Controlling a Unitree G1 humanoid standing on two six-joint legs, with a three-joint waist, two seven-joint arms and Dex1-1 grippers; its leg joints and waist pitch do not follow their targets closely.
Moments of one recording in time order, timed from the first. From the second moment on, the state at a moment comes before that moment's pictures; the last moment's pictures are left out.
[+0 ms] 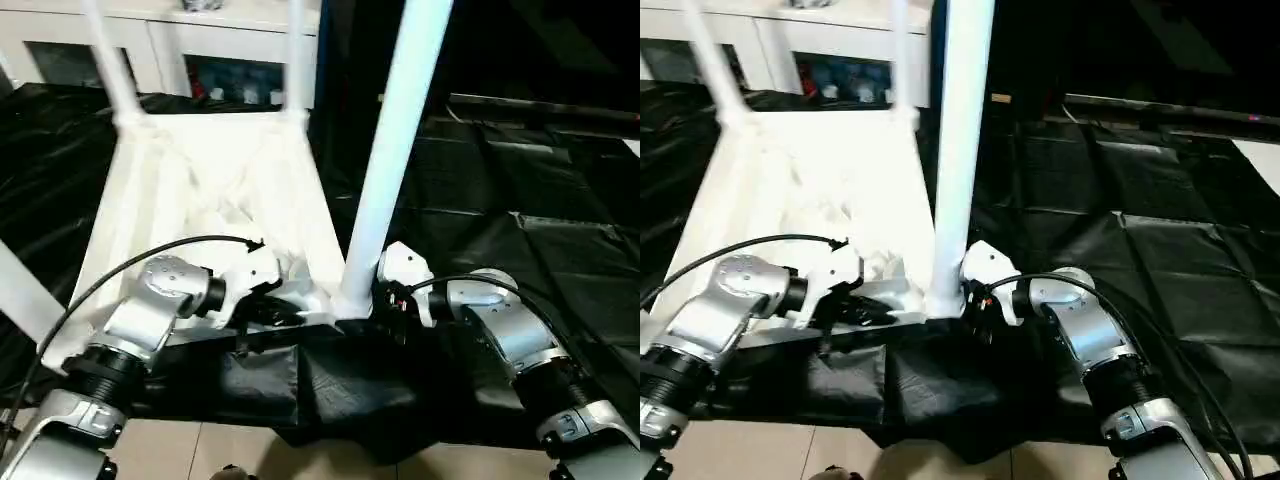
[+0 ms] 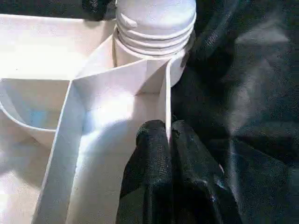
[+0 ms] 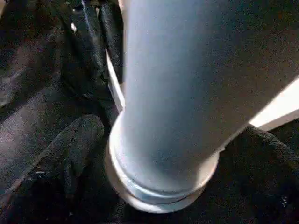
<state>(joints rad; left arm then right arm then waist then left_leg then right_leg) -0.51 0.48 -0.29 0.39 -0.02 0.21 -1.31 -0.50 -0.34 0.28 0.47 0.06 0.07 1.12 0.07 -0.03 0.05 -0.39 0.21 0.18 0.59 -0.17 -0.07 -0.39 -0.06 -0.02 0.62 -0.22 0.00</state>
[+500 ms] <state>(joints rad) -0.51 0.48 -0.30 0.39 -0.02 0.19 -1.32 -0.48 -0.35 0.27 0.44 0.08 0.08 1.15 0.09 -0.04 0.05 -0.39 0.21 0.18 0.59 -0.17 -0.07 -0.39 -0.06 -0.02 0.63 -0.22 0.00</state>
